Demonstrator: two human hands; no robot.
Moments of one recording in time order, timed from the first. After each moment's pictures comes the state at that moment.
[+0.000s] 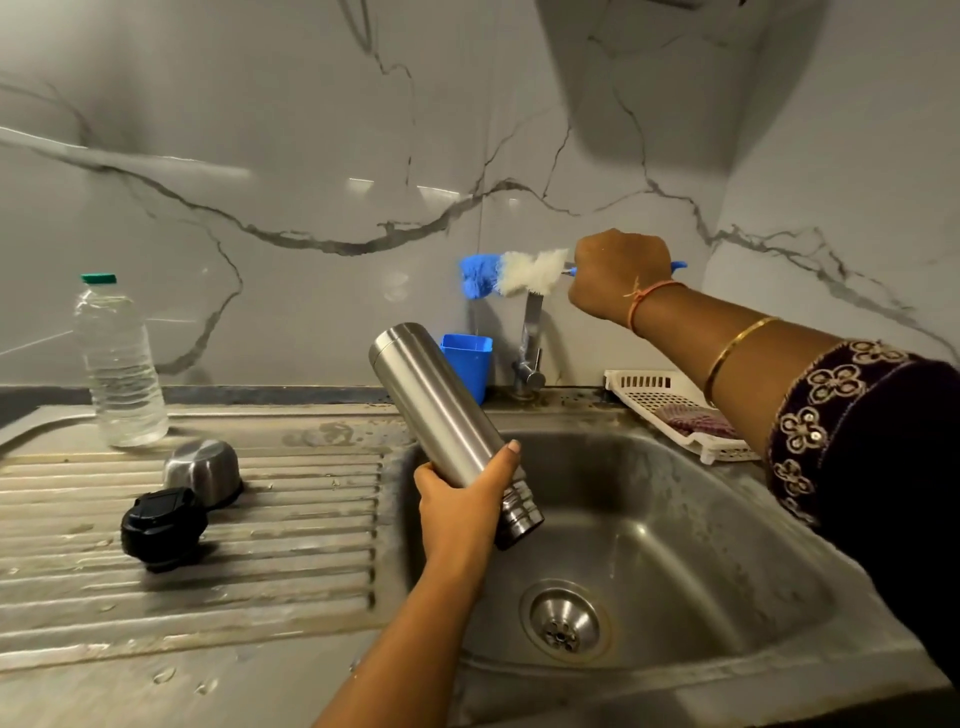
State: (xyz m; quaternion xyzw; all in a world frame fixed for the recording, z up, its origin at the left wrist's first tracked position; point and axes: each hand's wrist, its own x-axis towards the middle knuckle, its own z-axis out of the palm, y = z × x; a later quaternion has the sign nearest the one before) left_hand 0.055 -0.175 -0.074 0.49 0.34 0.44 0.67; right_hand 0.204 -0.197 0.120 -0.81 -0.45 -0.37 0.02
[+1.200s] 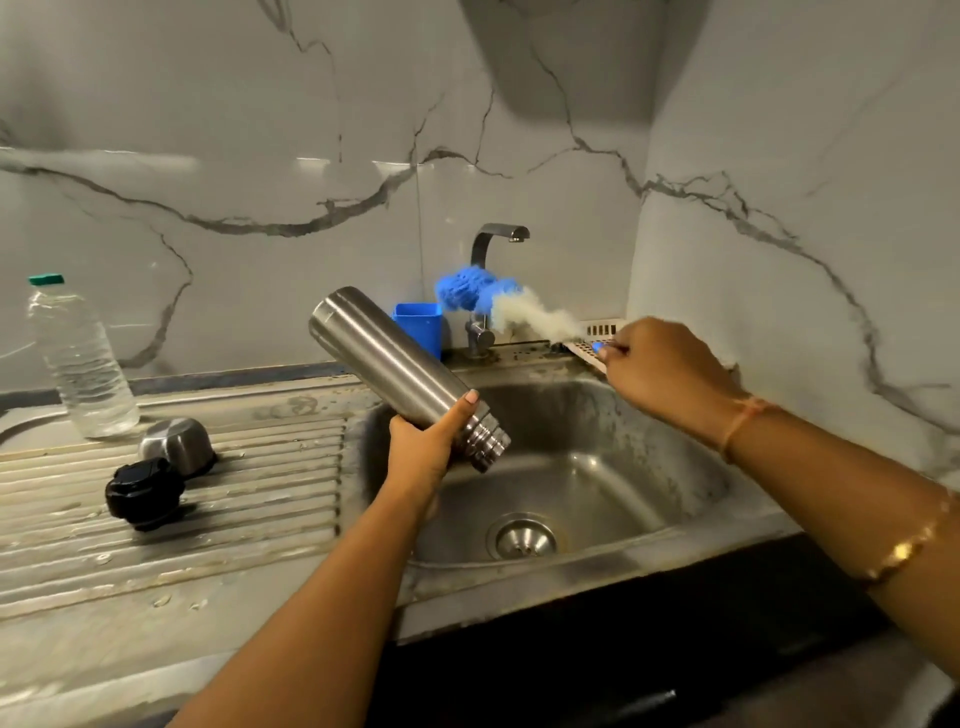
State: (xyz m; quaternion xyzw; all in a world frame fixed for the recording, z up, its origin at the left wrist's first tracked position) left_hand 0.057 -0.181 -0.071 0.50 0.27 0.40 0.72; right_hand 0.177 -0.348 0.032 -0.88 -0.38 -0.14 0.24
